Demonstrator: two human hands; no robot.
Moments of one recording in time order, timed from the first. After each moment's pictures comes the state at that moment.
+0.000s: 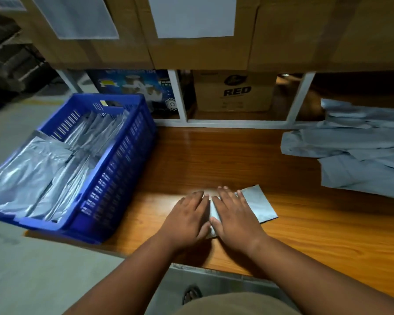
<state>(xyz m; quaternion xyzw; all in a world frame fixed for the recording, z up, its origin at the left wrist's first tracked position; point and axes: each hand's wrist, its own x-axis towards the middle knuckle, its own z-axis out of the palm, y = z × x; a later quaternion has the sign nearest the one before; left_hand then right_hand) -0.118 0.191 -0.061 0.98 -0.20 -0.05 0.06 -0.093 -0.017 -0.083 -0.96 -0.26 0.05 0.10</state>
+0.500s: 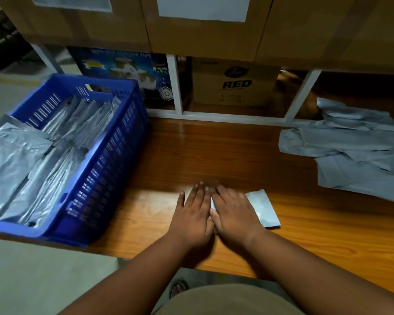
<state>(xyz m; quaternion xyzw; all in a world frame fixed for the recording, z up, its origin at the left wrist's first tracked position) -0.105 0.169 -0.099 0.98 -0.14 -0.09 0.07 -0.074 -0.010 -0.090 -0.97 -0.25 0.05 0.05</state>
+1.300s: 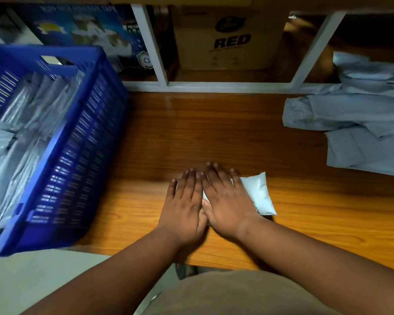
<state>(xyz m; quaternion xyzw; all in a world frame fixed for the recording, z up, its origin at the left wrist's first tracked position) -0.100 0.164 -0.113 0.98 -0.15 -0.10 0.03 -0.062 -0.011 -0.114 -0.96 -0.26 0.07 0.04</state>
